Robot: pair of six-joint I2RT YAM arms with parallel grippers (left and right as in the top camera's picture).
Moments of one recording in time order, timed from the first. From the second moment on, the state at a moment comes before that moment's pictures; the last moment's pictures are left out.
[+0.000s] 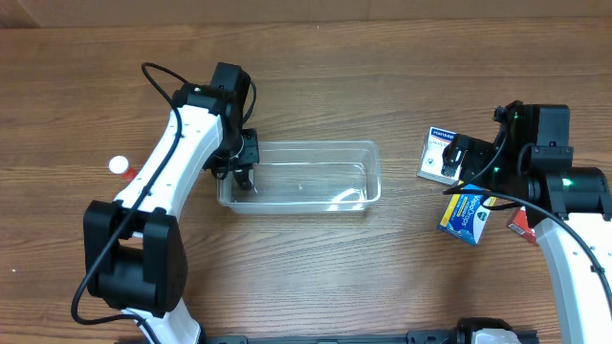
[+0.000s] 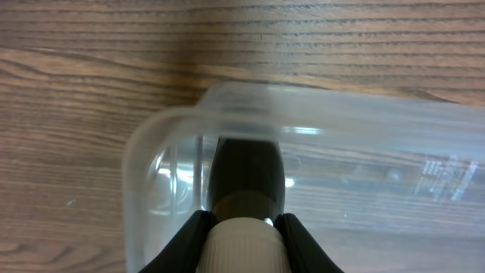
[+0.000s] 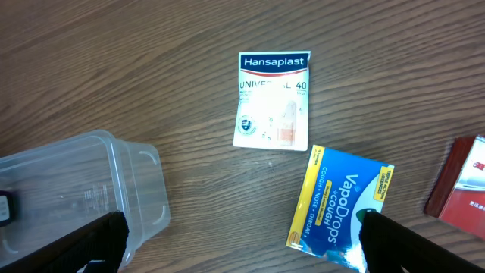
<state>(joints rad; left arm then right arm) -0.23 1.87 1.49 -1.12 0.01 -0.36 -0.03 1.21 1.17 -0.99 -0.09 0.28</state>
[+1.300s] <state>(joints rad) 0.33 1.78 1.87 -1.52 -0.04 -0.37 -0.03 1.21 1.17 -1.00 -0.09 0.28</state>
